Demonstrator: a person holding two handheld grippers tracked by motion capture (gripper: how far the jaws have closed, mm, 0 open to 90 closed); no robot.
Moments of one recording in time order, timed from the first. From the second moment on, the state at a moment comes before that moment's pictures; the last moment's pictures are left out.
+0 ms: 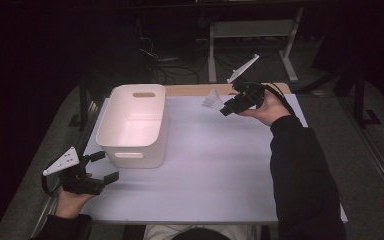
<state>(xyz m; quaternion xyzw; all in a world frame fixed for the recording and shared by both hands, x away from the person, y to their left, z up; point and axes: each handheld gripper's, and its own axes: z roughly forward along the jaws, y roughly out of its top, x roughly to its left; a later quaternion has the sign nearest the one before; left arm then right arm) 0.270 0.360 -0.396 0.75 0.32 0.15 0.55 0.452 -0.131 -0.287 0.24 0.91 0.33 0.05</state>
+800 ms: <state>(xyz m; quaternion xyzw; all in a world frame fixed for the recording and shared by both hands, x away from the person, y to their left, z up) 0.270 0.360 -0.396 0.75 0.32 0.15 0.56 0.451 -0.107 -0.271 0.22 0.92 0.33 0.05</state>
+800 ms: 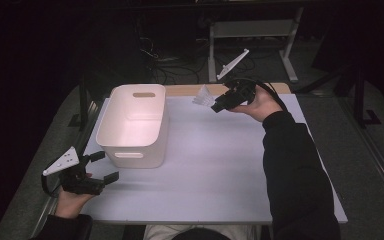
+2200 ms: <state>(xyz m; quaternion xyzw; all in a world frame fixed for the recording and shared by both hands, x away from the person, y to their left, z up) 0.270 0.360 -0.396 0.75 0.32 0.15 0.56 0.442 -0.038 -0.241 0.13 0.93 0.34 0.05</state>
